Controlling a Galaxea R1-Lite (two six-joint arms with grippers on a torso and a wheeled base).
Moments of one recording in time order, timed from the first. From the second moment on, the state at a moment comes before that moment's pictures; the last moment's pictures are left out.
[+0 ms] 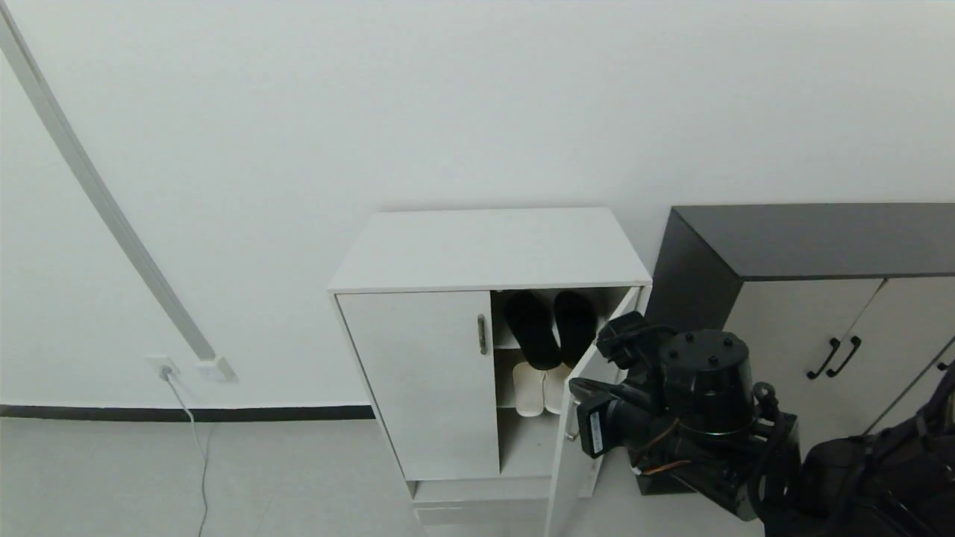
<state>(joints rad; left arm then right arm) 0.00 0.00 0.00 0.00 -0.01 -0.02 0.79 1.88 -0.67 -0.89 -0.22 0.11</state>
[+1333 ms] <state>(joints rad) 0.00 0.00 0.00 0.00 -0.01 -0.02 0.70 1.91 -0.55 -0.88 -0.21 -0.01</state>
